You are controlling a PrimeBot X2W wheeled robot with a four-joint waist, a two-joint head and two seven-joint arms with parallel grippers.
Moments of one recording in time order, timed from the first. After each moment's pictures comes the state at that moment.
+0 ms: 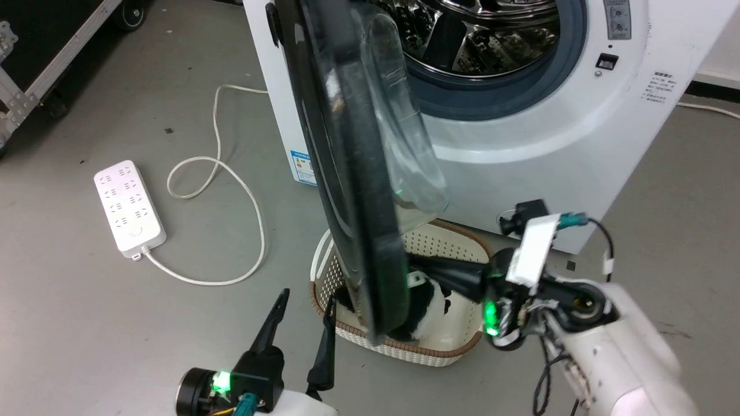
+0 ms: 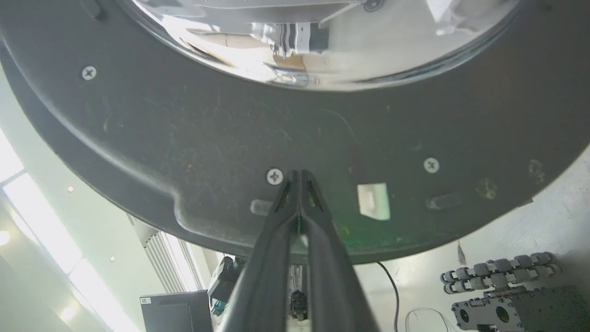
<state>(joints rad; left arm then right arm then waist) -0.02 0.05 -0.29 0.10 -0.09 0.10 -0.26 -0.62 -0.05 0.28 0.68 1.68 0.13 0.86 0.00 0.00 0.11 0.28</state>
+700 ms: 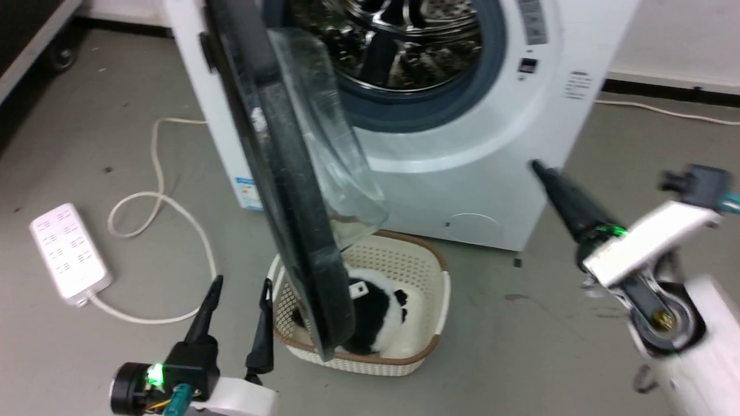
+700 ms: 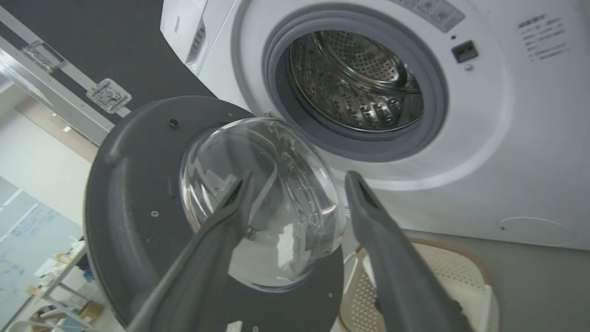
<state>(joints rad) -0.02 0.11 -0.14 0.06 -0.09 0.06 -0.26 -0.48 -0.31 0.31 0.25 1.24 0.13 0.15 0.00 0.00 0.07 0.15</state>
